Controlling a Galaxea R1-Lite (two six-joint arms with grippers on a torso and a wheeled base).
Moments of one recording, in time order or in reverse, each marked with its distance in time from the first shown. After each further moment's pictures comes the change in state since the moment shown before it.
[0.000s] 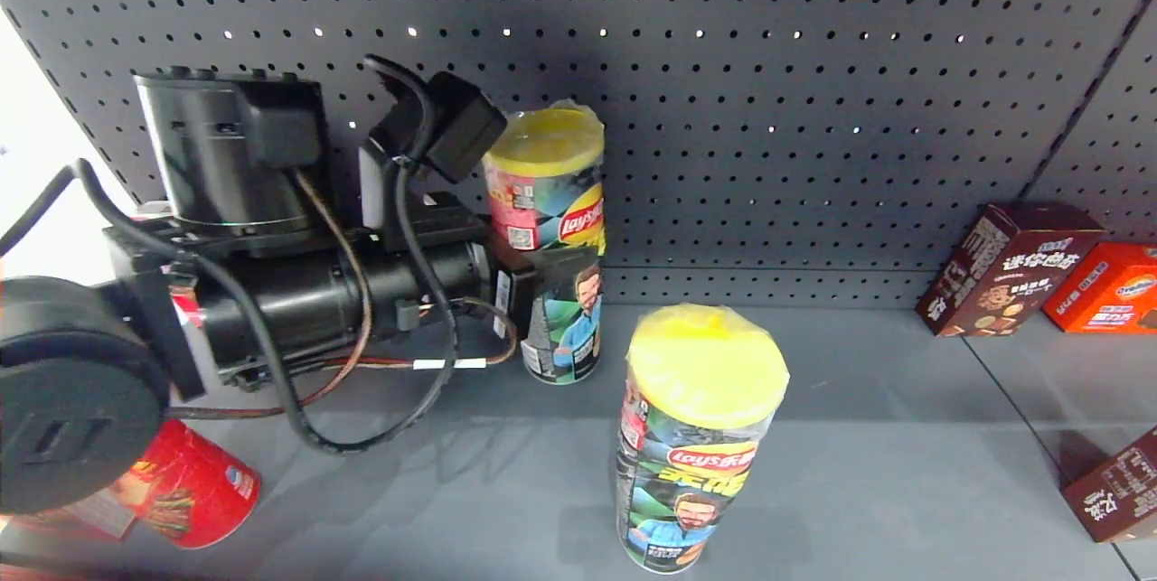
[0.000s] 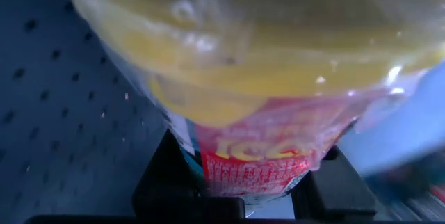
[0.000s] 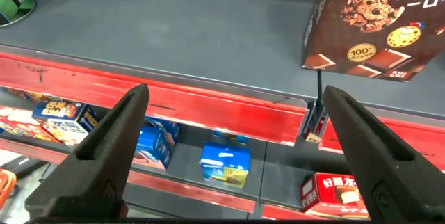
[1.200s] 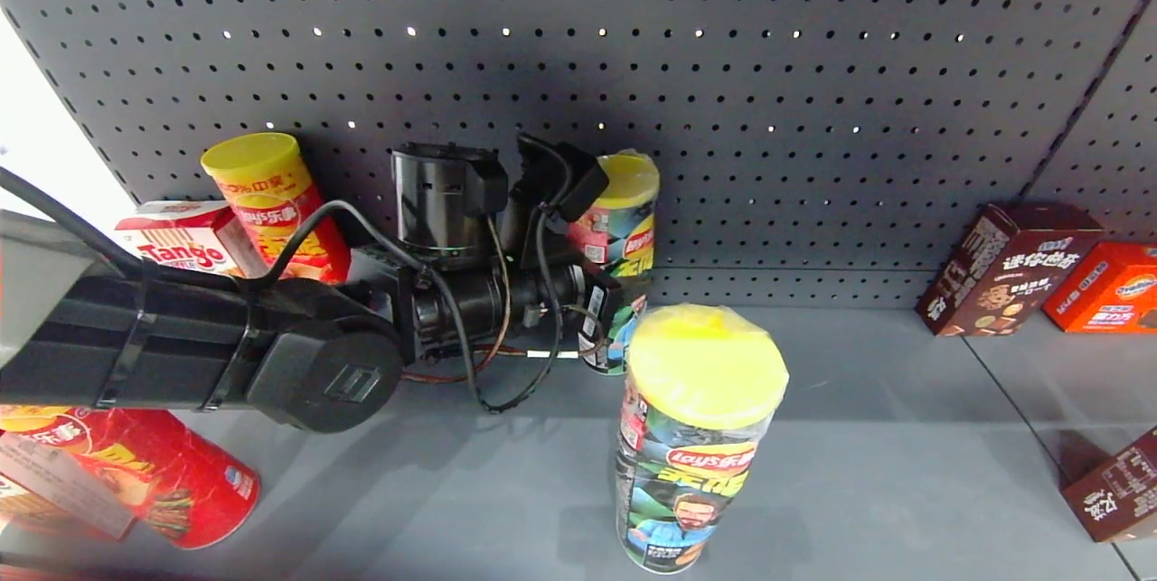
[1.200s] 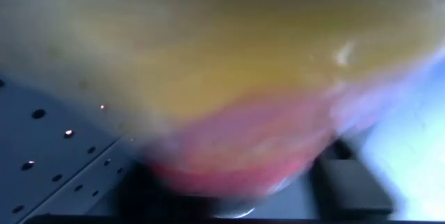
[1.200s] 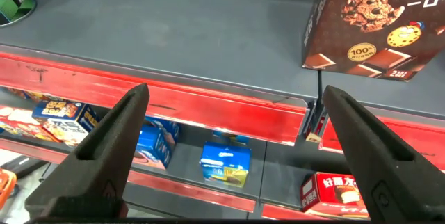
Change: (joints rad) left arm -0.010 0.288 -0.158 -0.076 0.003 0.011; right arm 0.000 0.001 0.000 0.000 0.000 0.000
